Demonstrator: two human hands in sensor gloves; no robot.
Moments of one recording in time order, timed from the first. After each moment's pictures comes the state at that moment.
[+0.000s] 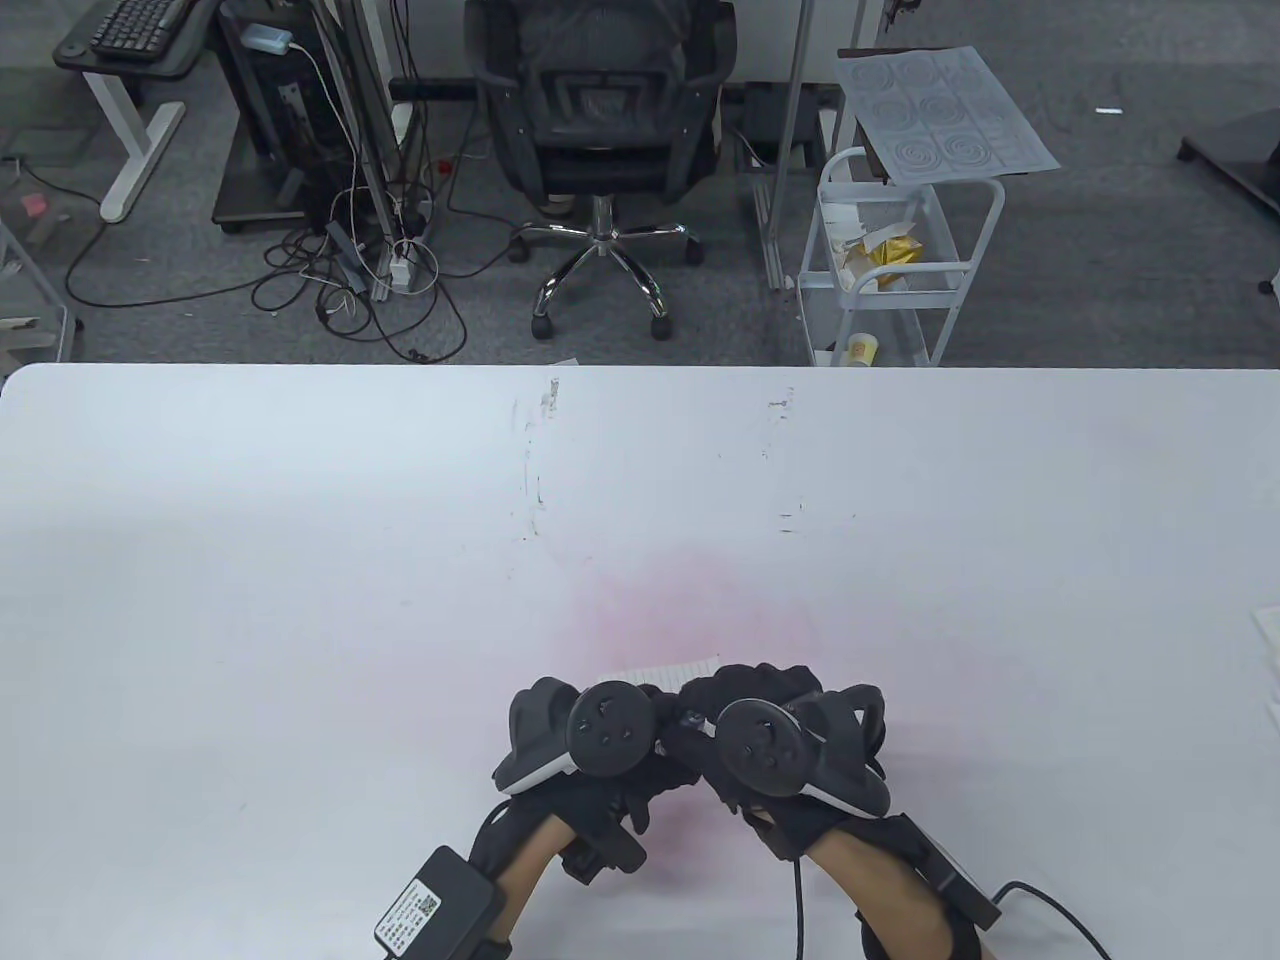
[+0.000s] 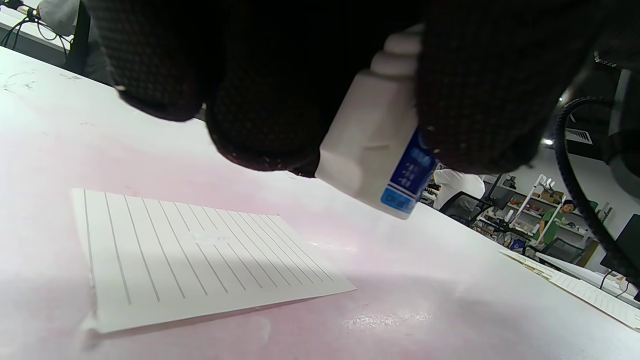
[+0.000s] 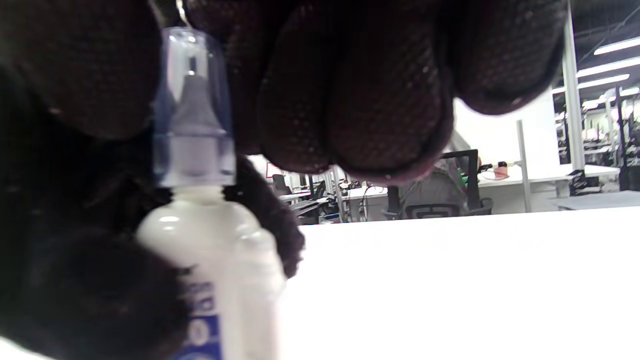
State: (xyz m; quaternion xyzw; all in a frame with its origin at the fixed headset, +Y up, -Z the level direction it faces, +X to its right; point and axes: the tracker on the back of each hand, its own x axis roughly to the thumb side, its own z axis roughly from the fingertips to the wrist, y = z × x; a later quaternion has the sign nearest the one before) left_hand -0.077 -0.705 -0.259 -0.03 -0.26 0.21 0.94; right_hand 0.081 -0.653 -0.240 0.20 -0.12 0.96 0.12
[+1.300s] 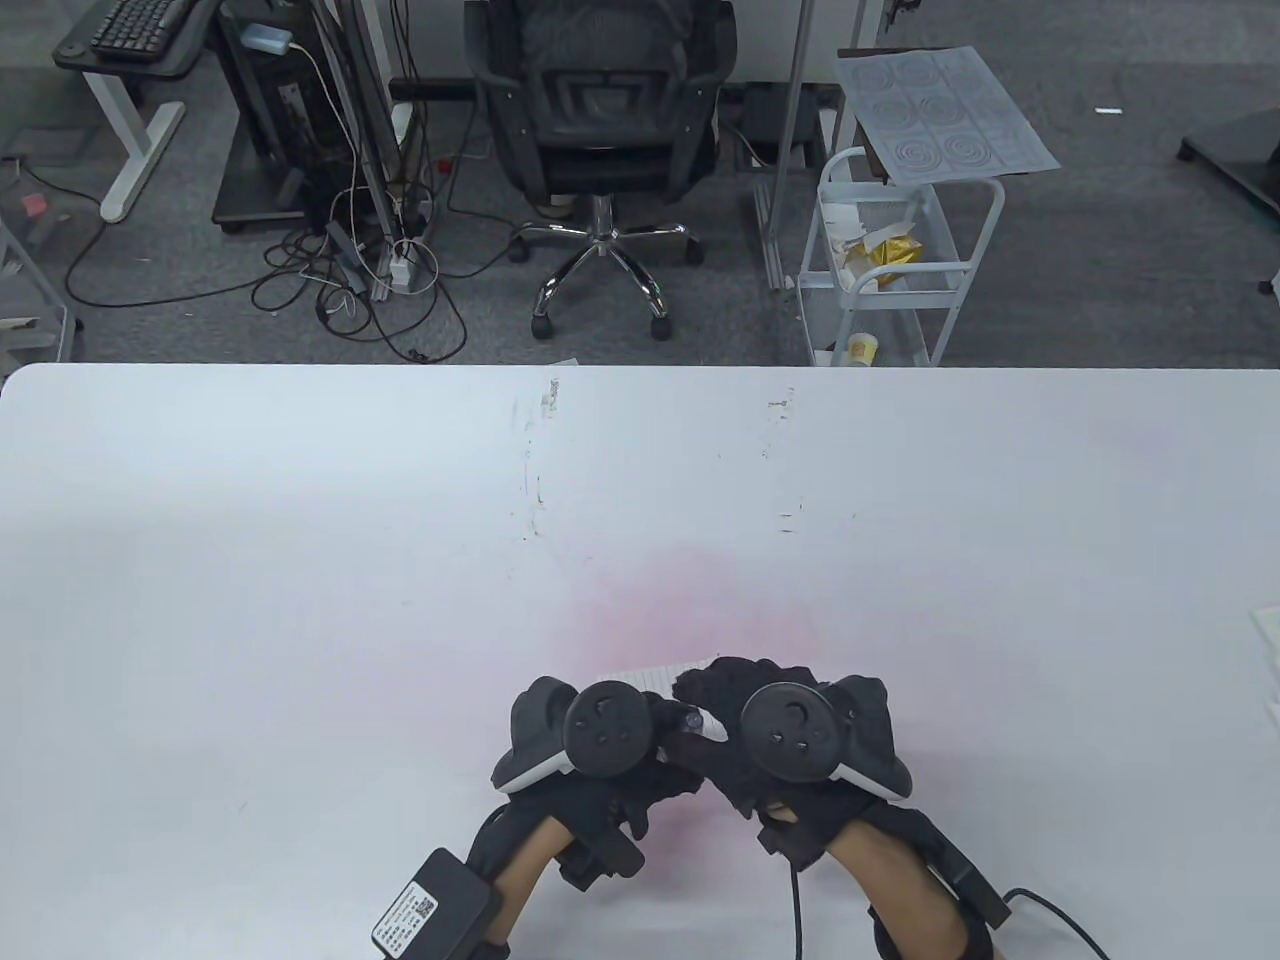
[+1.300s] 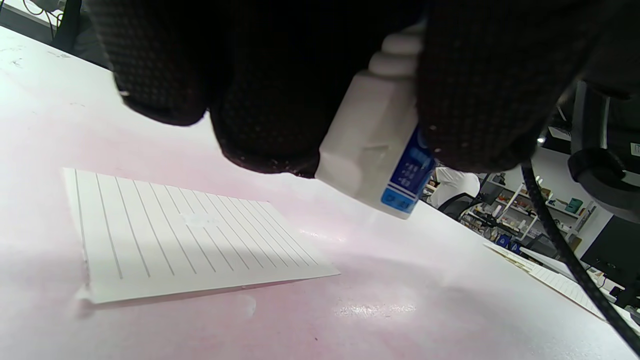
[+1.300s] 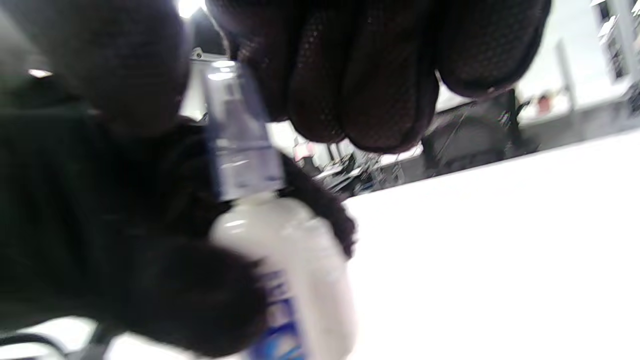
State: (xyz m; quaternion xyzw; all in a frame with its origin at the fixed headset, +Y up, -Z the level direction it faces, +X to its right) left_hand -0.078 -0.705 -0.257 -0.05 -0.27 0.22 0.94; right_hand 0.091 -0.654 -0.247 0.26 -0.02 0.94 0.23
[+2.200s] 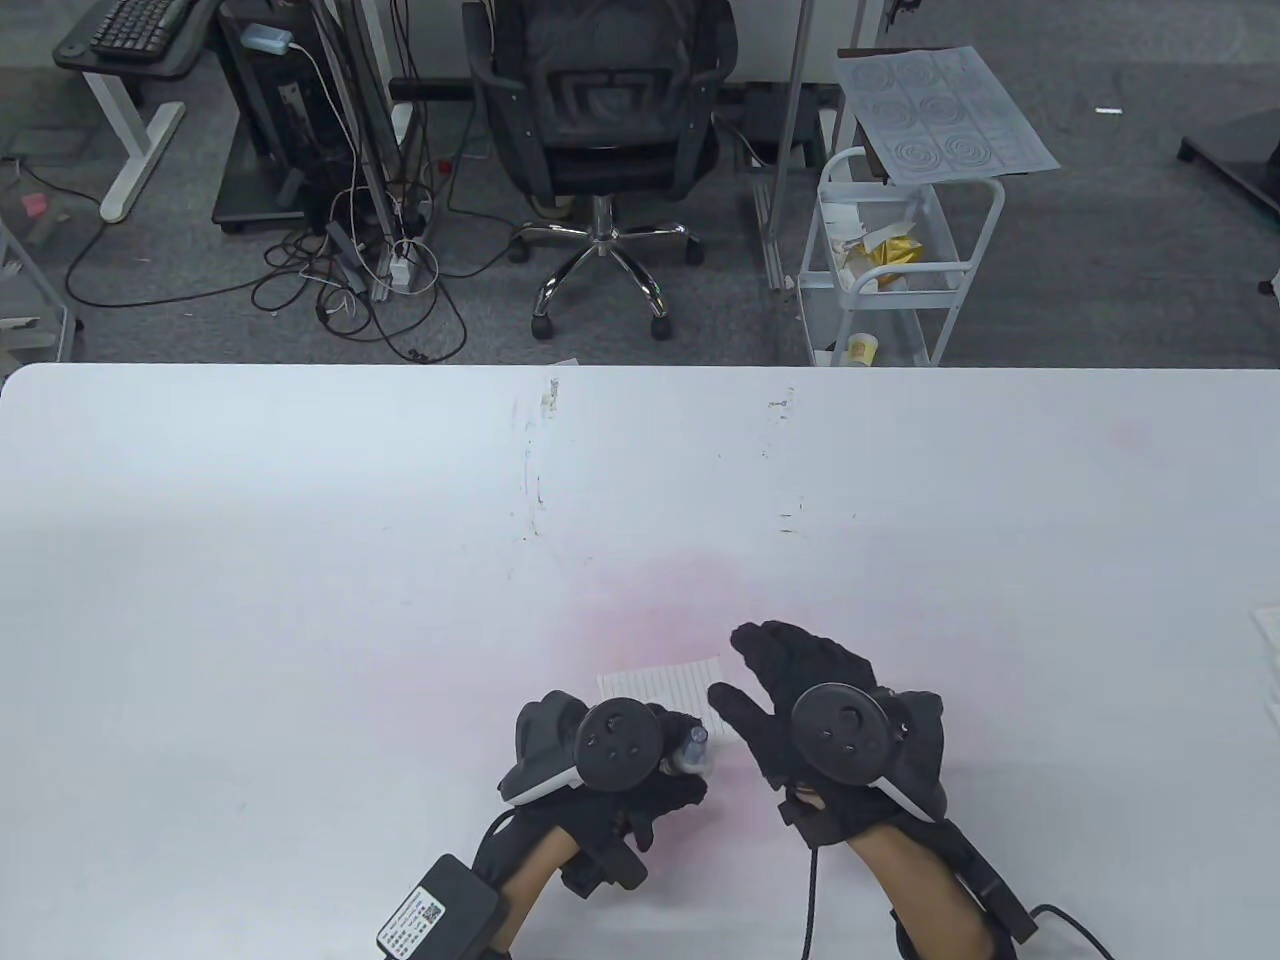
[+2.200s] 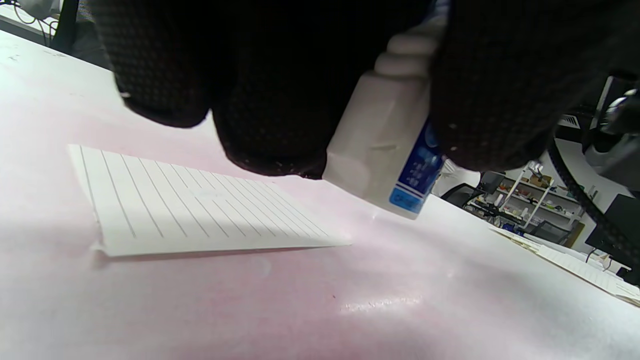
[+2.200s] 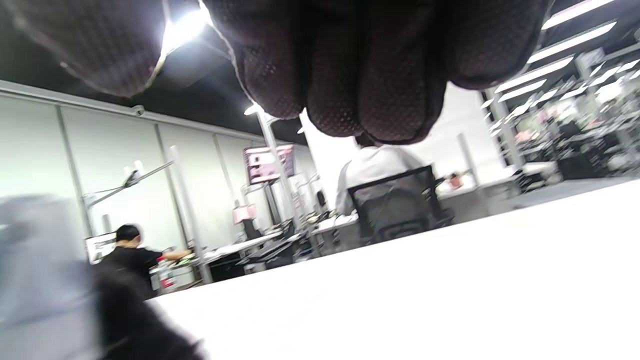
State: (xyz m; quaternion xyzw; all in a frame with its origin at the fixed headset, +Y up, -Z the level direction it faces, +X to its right) left_hand -0.070 -0.720 -0.251 -0.05 -0.28 0.19 0.94; right_hand 0.134 -0.654 -0.246 0.12 -0.17 0.96 0.20
